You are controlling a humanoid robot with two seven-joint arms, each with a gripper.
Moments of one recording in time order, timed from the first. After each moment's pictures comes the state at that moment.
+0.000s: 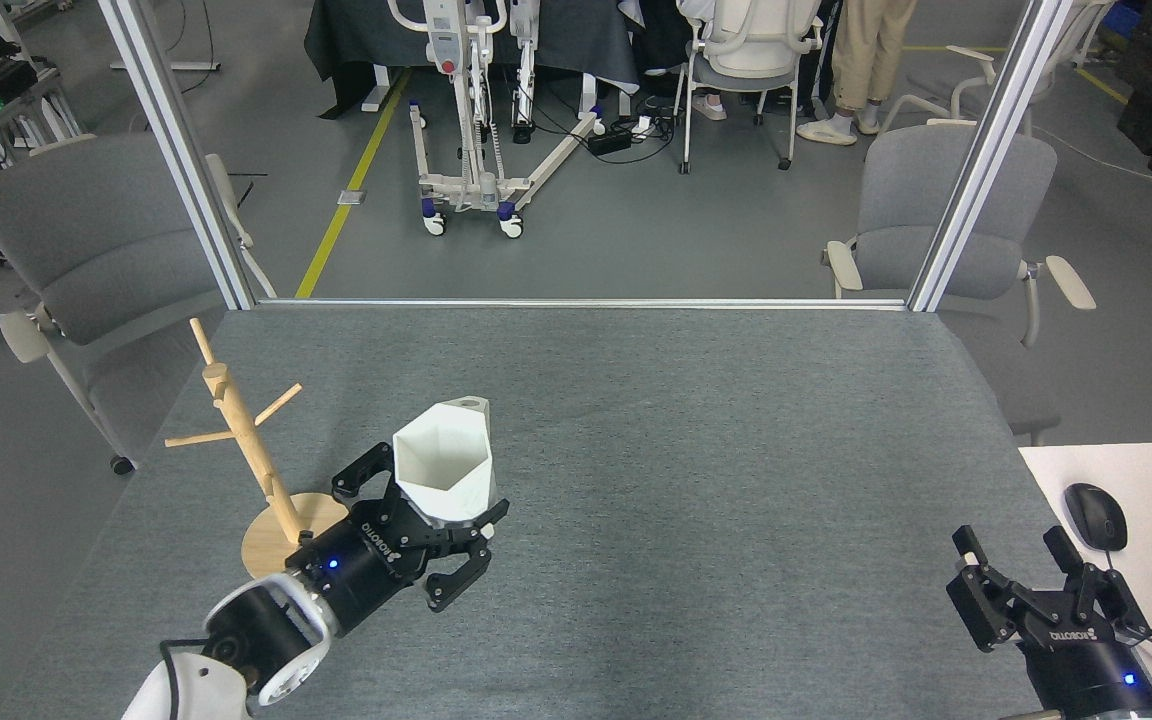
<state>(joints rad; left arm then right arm) -0.22 0.29 -0.25 -1.64 -1.40 -0.47 -0.09 0.03 -0.16 -0.40 -1.50 1.23 -0.48 0.01</state>
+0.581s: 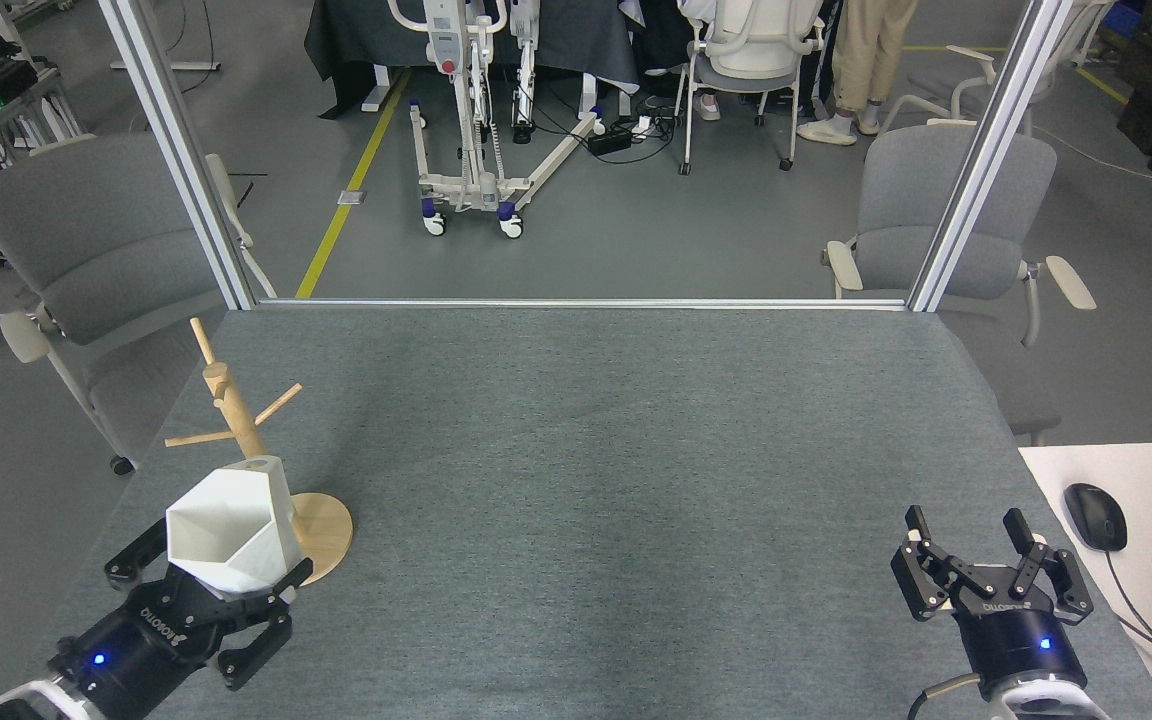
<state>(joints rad) 0.05 0.31 0.28 -1.73 -1.40 -0.77 -0.06 -0.03 -0.07 -0.30 -1.53 1.46 -0.27 0.01</state>
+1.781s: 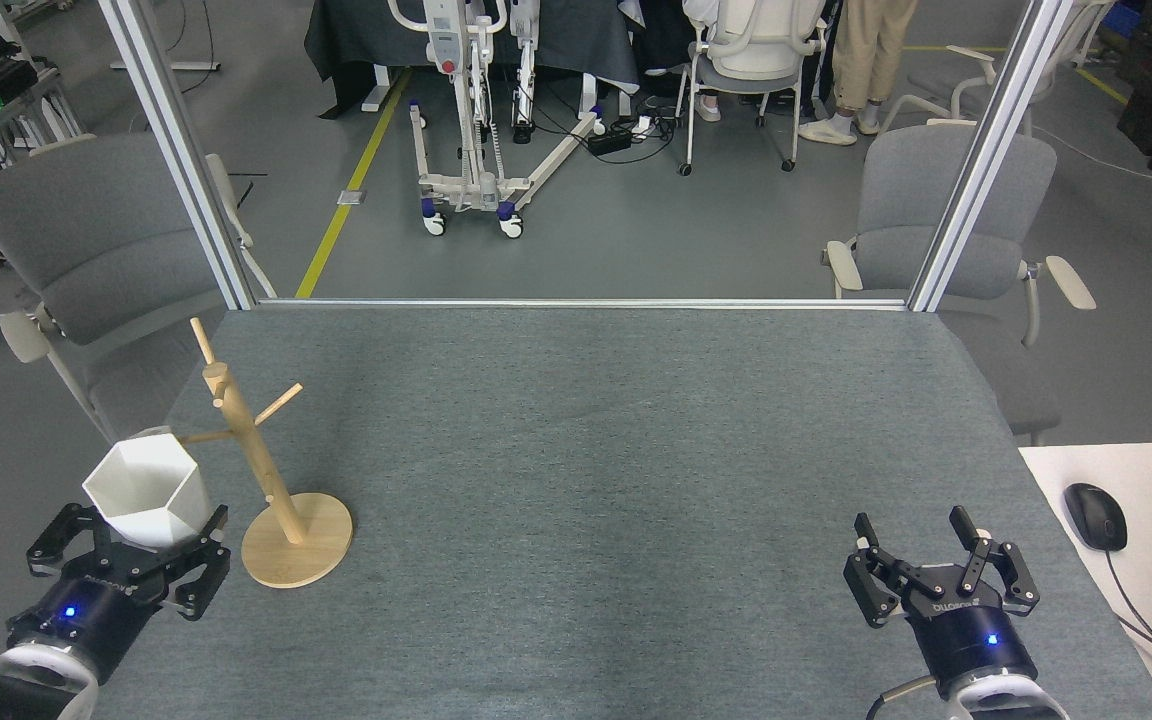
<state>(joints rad) -0.10 0.21 0.41 -1.55 -1.65 -0.57 -0.10 -0.04 -0.01 -0.28 -1.51 1.56 -0.33 0.01</state>
